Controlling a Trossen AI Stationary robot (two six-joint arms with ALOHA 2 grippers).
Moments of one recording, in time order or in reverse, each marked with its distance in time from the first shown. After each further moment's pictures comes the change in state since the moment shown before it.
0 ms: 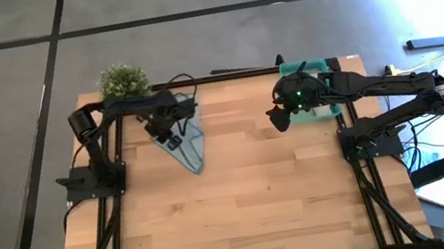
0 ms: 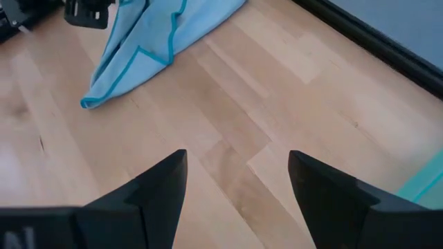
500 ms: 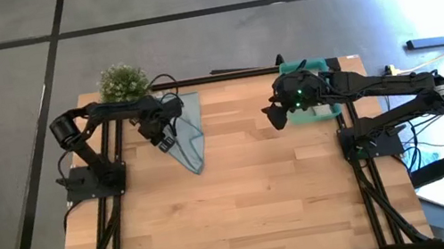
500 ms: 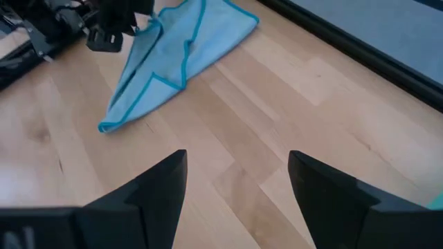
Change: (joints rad) left arm 0.087 -0.157 -0.233 0.270 0.025 0.151; right arm 0.000 0.000 -0.001 0.085 0.001 0.004
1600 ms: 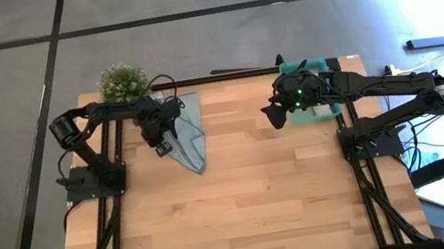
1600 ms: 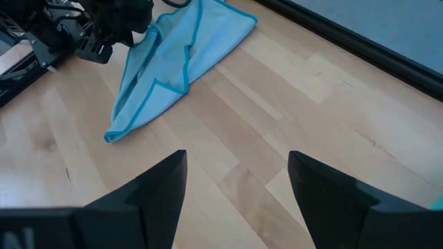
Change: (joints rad) left arm 0.010 0.005 -0.028 0.020 0.109 0.208; right arm 0.000 0.000 0.000 0.005 0.000 0.047
